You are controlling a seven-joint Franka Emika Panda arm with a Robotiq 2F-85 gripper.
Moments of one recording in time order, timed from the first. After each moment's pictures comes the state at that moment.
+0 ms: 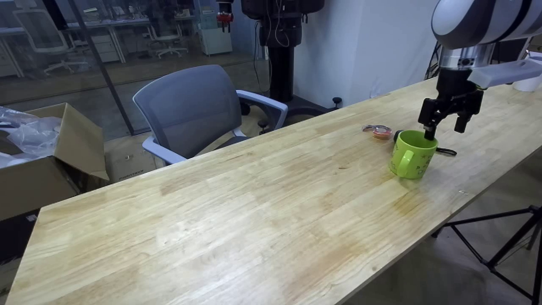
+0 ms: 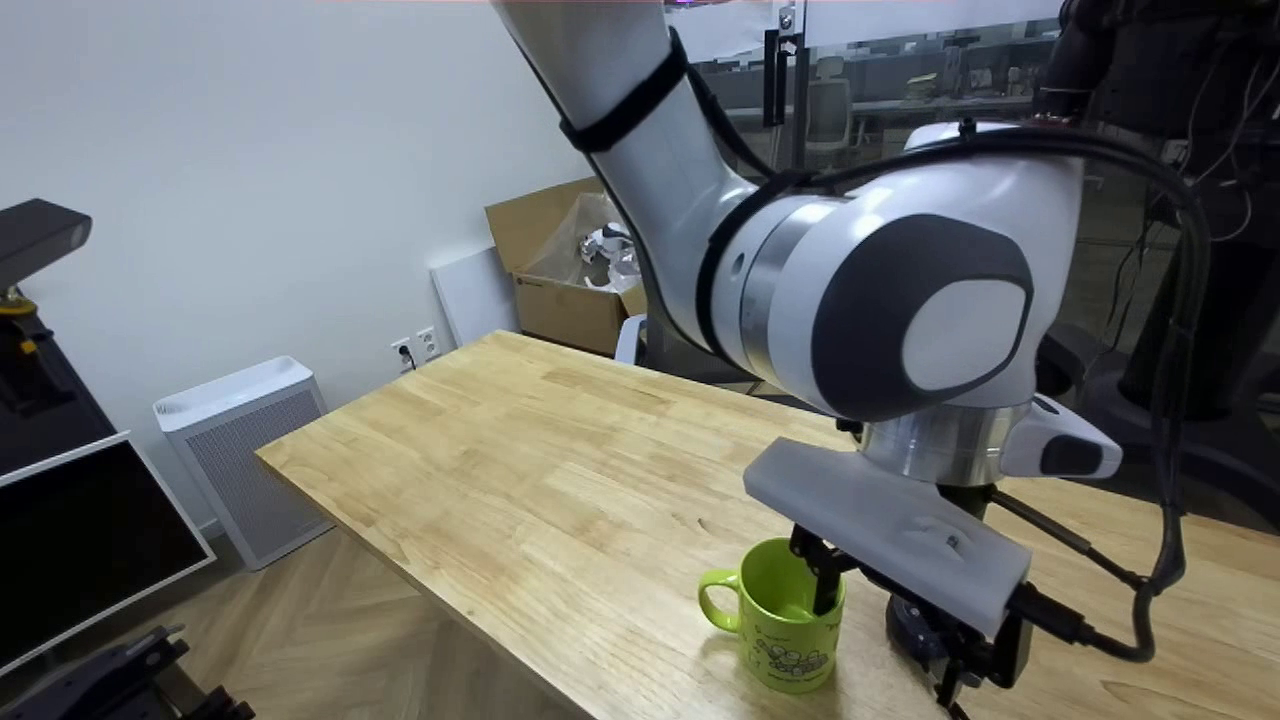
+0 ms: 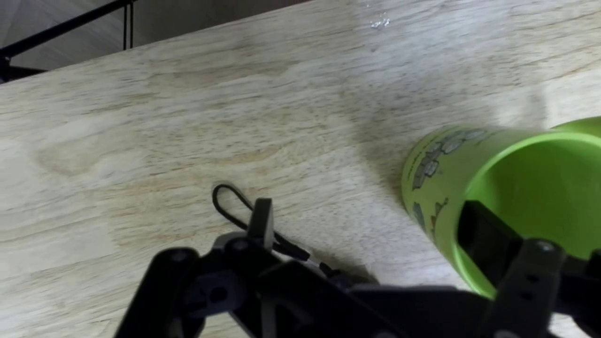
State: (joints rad) arm -0.26 0.56 -0.19 -2.07 0.05 2.50 -0.21
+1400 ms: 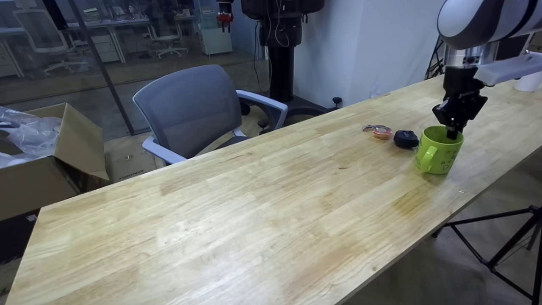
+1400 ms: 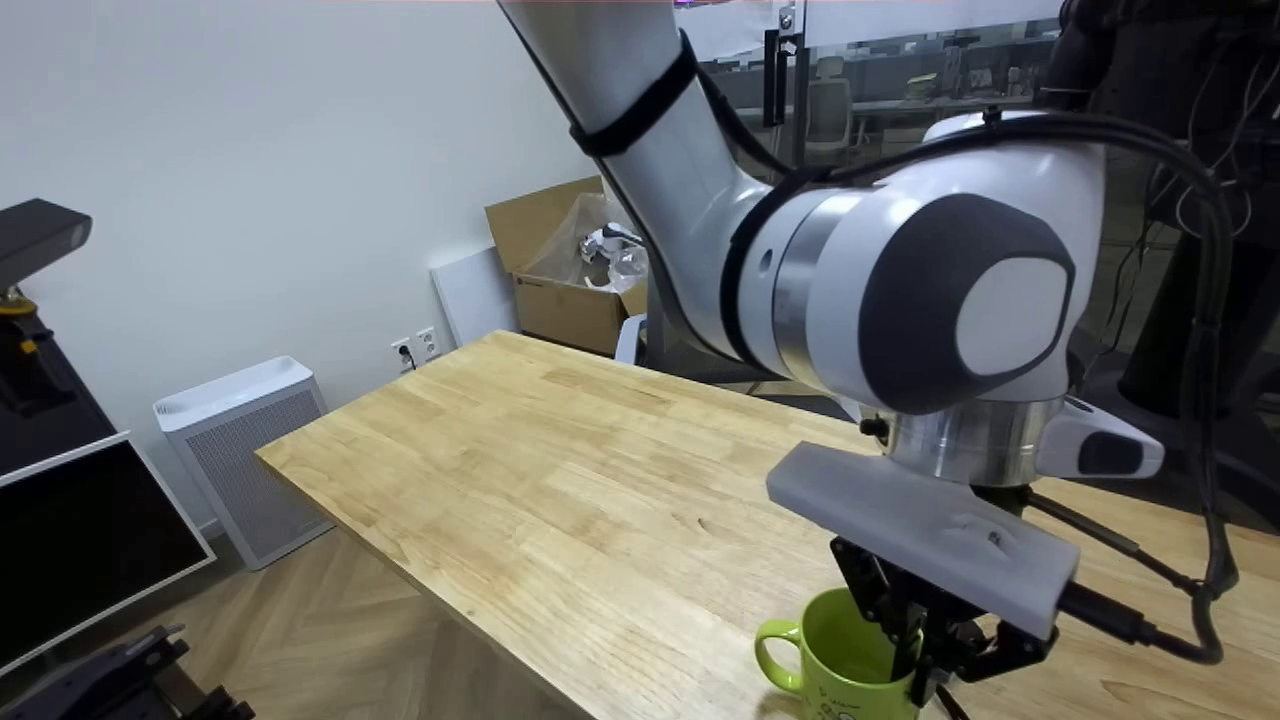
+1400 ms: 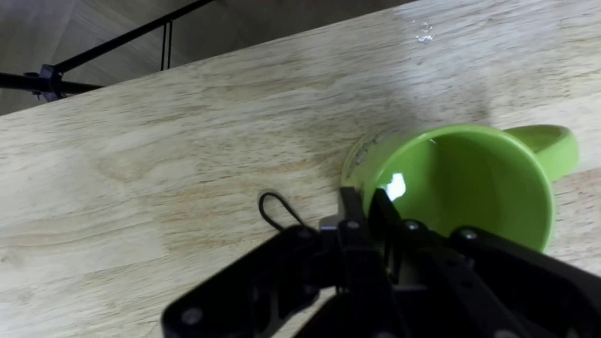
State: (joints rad) arm -0.26 0.57 -0.22 -2.04 -0.04 2.46 -0.16
